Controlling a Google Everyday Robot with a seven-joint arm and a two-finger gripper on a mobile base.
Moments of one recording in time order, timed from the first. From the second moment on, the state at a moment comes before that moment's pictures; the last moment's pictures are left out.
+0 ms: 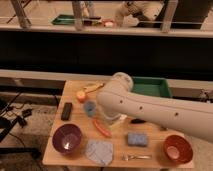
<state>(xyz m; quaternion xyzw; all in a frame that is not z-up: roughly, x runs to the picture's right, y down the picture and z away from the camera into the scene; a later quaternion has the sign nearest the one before) -0.010 0.140 0.656 -0.25 -0.11 -0.20 0.94</state>
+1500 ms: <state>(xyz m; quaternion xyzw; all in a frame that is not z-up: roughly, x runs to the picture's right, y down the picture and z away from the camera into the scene) -0.134 0.078 0.747 -0.24 -0.15 -0.24 0.93</state>
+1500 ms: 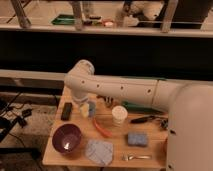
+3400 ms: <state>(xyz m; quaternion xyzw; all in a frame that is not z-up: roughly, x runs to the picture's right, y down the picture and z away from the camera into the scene) -0.091 0.048 0.794 -0.25 -0.13 -0.19 0.94</state>
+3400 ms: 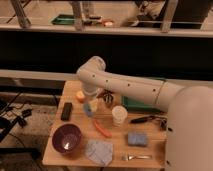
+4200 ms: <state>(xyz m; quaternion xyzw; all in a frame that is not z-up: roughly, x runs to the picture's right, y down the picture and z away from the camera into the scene) -0.121 -0.002 0.825 -0.22 -0.15 -0.20 0.94</state>
